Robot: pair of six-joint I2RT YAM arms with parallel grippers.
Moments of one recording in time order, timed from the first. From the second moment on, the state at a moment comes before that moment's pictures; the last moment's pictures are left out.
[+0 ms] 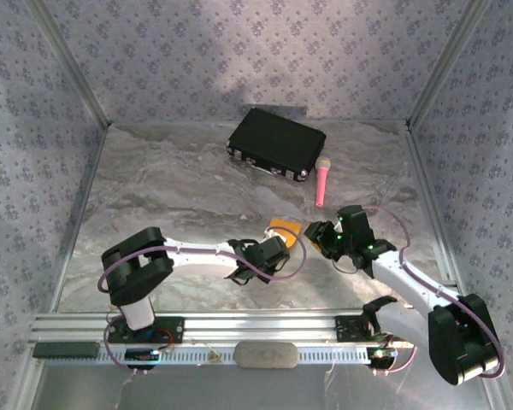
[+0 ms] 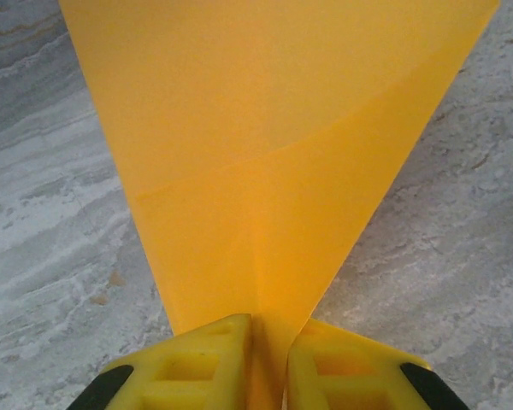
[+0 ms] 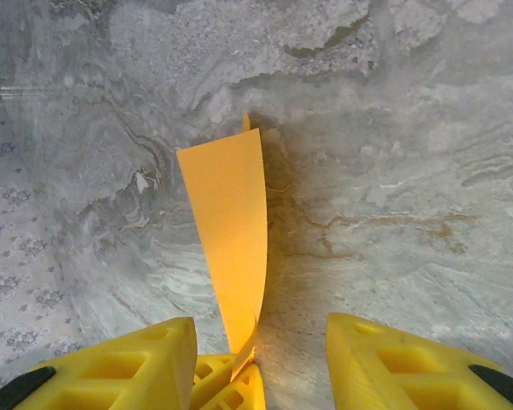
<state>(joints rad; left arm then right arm) -1.19 1.74 0.94 -0.33 -0.25 -0.52 0.37 1.03 0.42 -0.17 -0.36 1.10</state>
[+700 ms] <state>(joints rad) -1.10 1.72 0.86 -0.13 -0.03 -0.57 0.42 1.05 0.38 -0.13 -0.34 1.07</state>
